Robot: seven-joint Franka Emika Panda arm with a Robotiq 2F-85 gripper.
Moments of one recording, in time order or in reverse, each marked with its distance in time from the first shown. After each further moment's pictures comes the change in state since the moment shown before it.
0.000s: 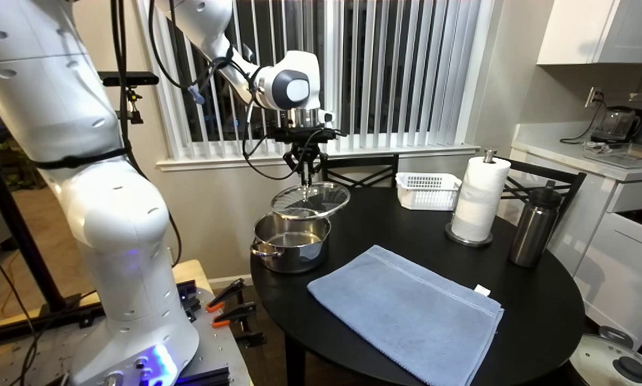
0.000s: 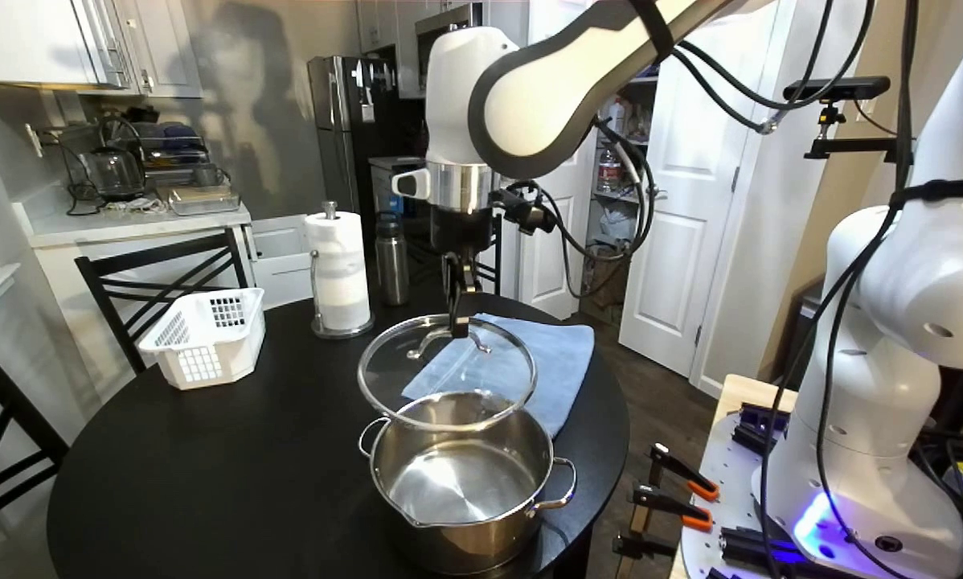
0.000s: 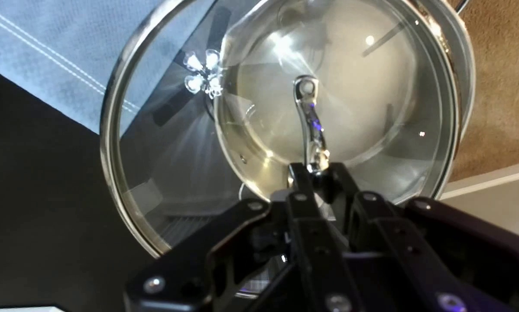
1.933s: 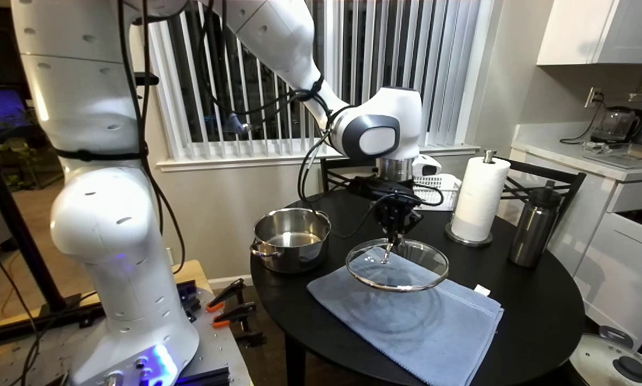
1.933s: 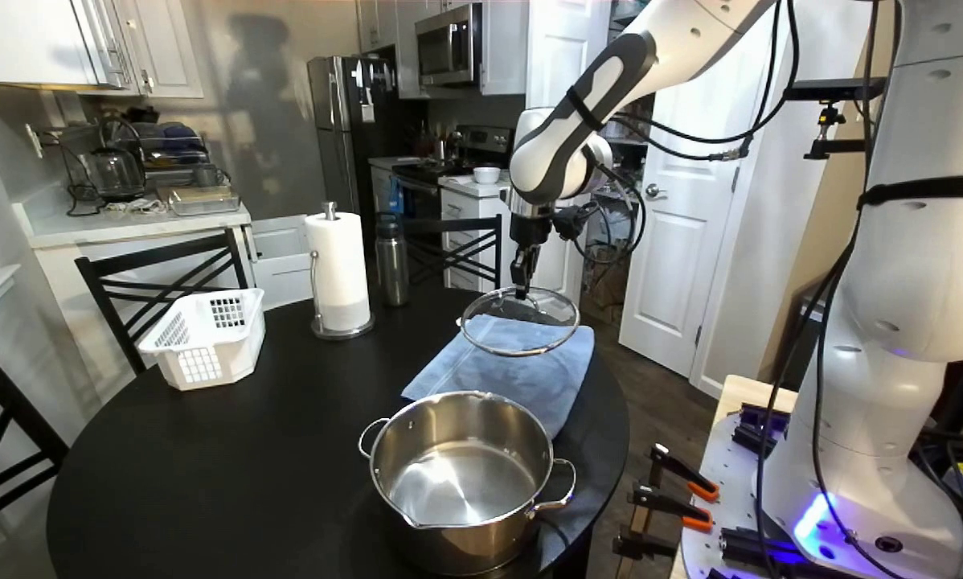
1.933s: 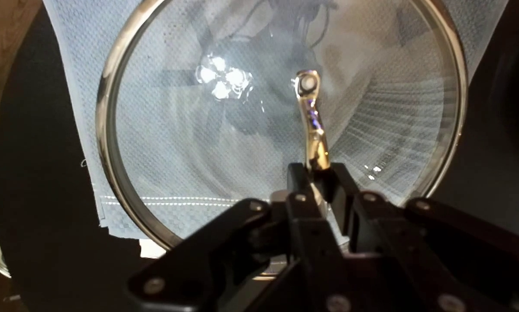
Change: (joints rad) arm -0.265 0.252 -0.315 0.070 -0.023 0.202 0.044
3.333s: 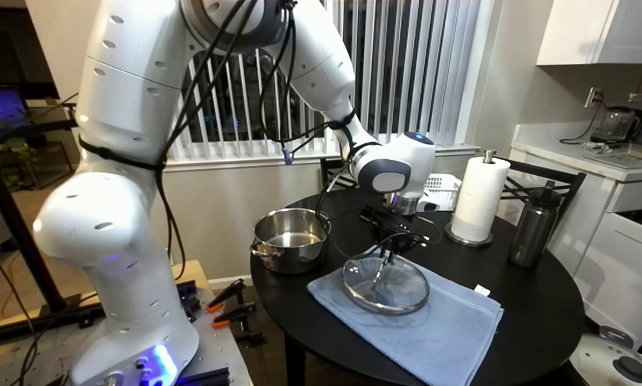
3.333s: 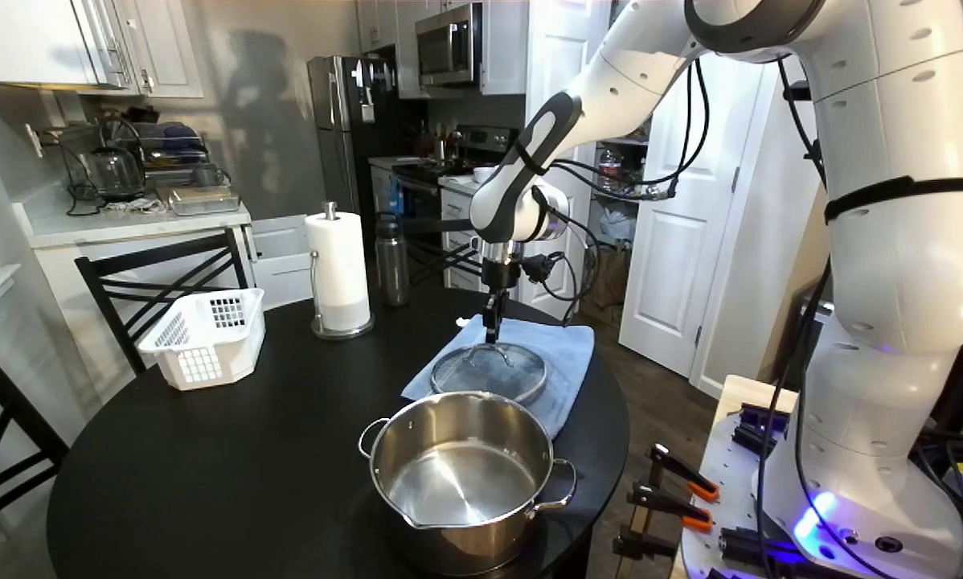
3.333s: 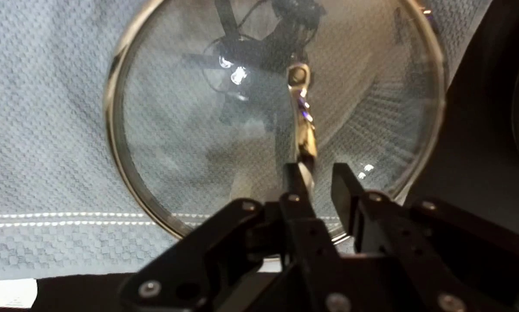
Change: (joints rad) arm -0.167 0.305 0.228 0.186 0.208 0.012 -0.203
